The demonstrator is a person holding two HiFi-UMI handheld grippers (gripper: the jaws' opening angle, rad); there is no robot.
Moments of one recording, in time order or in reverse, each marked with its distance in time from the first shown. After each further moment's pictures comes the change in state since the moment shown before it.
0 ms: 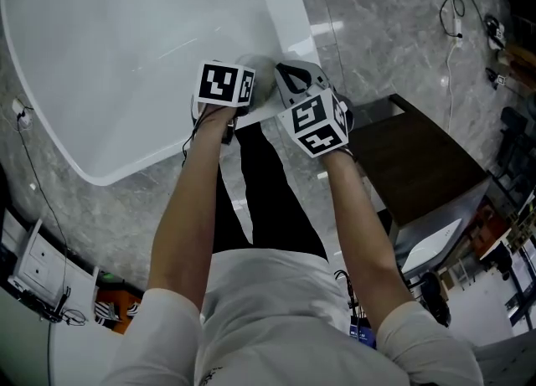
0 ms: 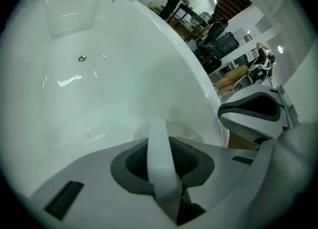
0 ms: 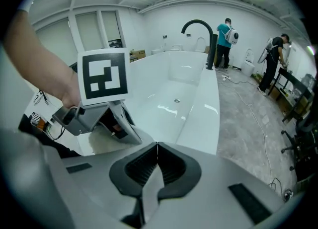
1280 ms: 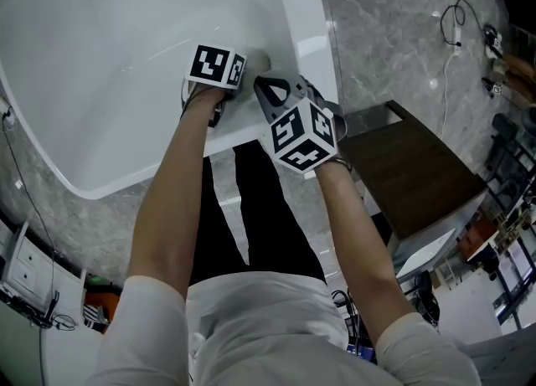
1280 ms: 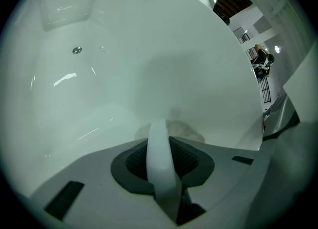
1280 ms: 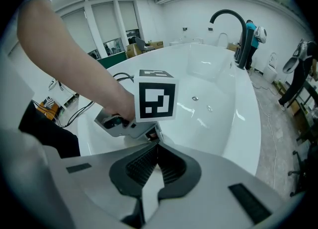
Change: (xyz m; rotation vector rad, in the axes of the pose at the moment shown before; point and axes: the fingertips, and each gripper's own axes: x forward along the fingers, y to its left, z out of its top) left arm 0.058 0.060 0.011 0.026 0.032 -0.049; right arm 0.042 0.044 0.012 -0.165 0.080 0.130
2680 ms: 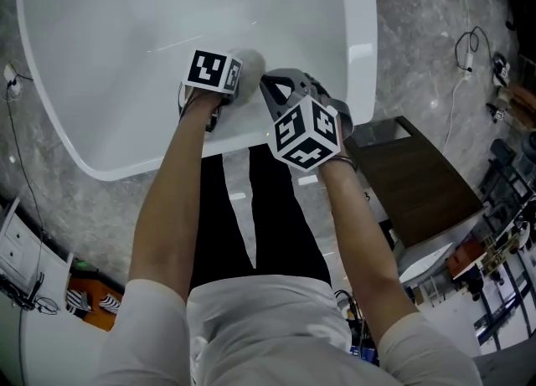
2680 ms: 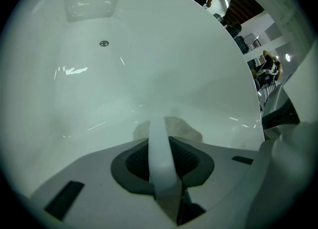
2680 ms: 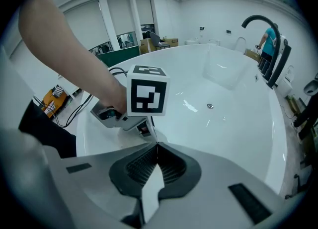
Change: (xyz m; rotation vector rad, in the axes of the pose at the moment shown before) left arm -0.048 0.085 -0.057 -0.104 -0.009 0.058; right arm 0.044 0.047 0.054 -0.137 0.034 0.060
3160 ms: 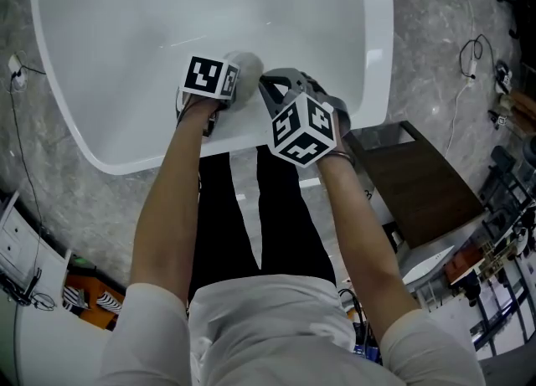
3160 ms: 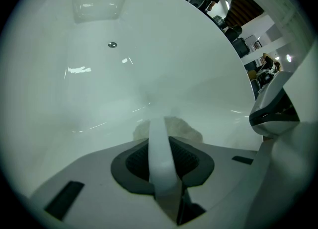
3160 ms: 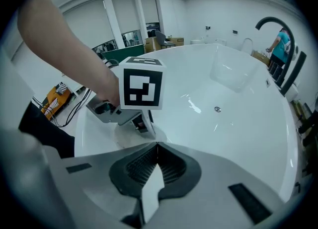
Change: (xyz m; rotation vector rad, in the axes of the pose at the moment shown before) left arm -0.026 0.032 -0.023 -0.013 -0.020 0.017; right arm 0.025 0.024 0.024 -0.043 0.011 0.036
